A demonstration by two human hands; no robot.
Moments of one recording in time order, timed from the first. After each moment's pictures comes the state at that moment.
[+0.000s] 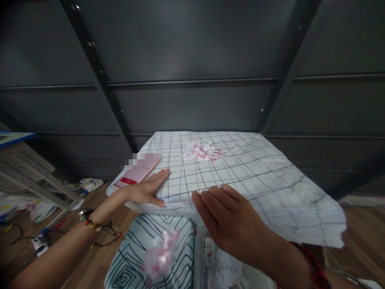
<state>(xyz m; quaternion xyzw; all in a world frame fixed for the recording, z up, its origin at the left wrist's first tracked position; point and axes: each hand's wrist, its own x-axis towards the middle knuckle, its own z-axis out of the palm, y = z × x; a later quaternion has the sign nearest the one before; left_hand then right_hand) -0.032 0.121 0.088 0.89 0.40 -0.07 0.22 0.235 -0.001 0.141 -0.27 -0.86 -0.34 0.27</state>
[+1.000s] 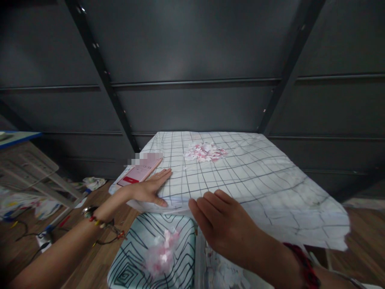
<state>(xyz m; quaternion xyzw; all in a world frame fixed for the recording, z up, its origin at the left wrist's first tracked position) -0.029 0.120 0.092 0.88 0.41 -0.08 0.22 0.227 -0.003 0.130 -0.26 -0.88 -0.31 0.26</state>
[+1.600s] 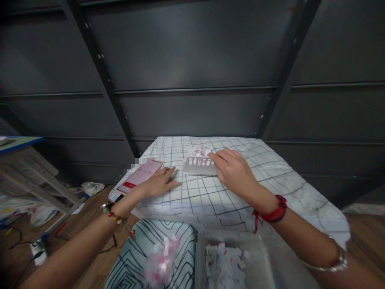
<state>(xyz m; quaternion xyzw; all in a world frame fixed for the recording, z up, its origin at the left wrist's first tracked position) 0.004 0.136 0.097 0.84 0.52 0.00 0.12 0.266 0.096 0.136 -0.36 -0.81 -0.32 0.33</state>
